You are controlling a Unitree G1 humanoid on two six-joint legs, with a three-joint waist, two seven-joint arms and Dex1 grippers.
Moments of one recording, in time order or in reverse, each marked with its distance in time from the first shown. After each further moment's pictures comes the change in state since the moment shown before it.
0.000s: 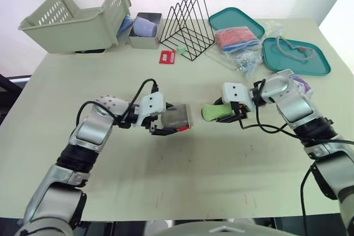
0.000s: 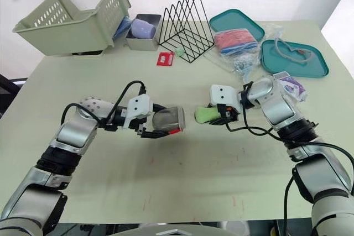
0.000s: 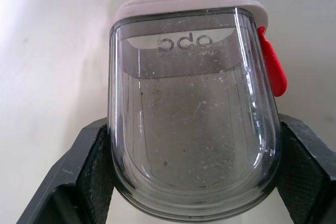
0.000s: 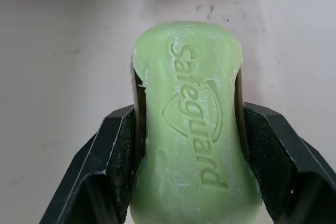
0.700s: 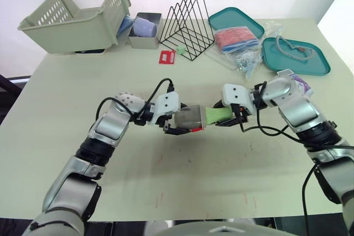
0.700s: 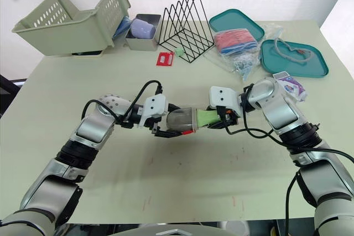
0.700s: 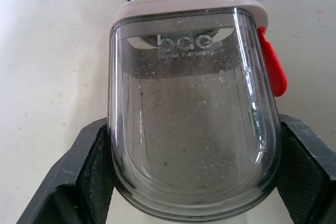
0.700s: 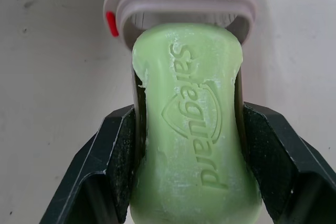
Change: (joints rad) left arm -0.074 -0.091 -0.066 0.045 0.034 -0.003 0.001; right arm 0.035 -0.015 -0.001 -0.113 0.038 0.114 -0.006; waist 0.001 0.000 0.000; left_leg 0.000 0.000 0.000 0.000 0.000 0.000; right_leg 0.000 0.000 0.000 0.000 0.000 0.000
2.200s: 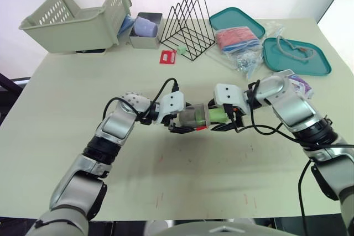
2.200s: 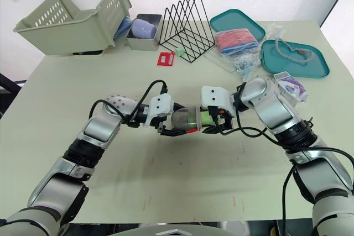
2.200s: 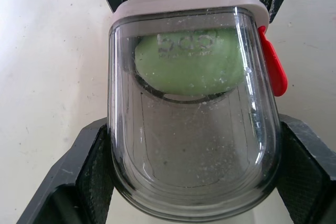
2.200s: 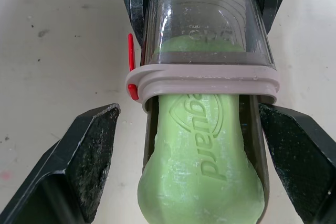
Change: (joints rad) left arm -0.020 -0.048 -0.016 0.028 0.025 -0.008 0.026; right arm -0.039 0.015 0.046 -0.083 -0.005 0.108 -0.001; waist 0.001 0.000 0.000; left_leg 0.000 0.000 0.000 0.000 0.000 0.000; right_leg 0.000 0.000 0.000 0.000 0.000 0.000
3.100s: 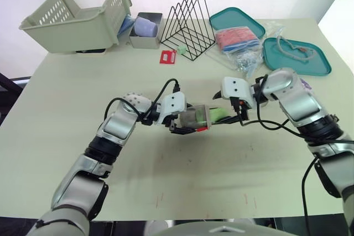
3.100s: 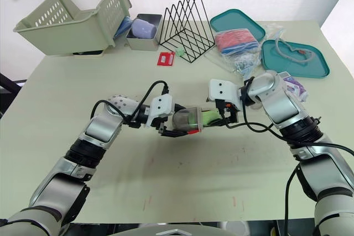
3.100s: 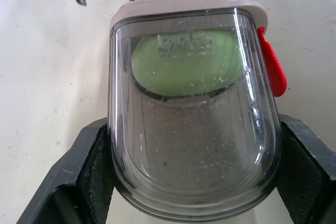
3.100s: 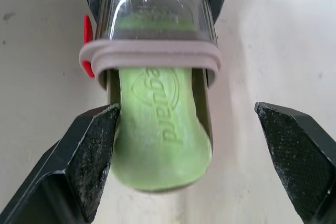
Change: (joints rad) left arm 0.000 -0.009 -0.003 0.000 0.002 0.012 -0.005; right arm -0.019 -0.048 -0.040 0.085 0.008 -0.071 -0.010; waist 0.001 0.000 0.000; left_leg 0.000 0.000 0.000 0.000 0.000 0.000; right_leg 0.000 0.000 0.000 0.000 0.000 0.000
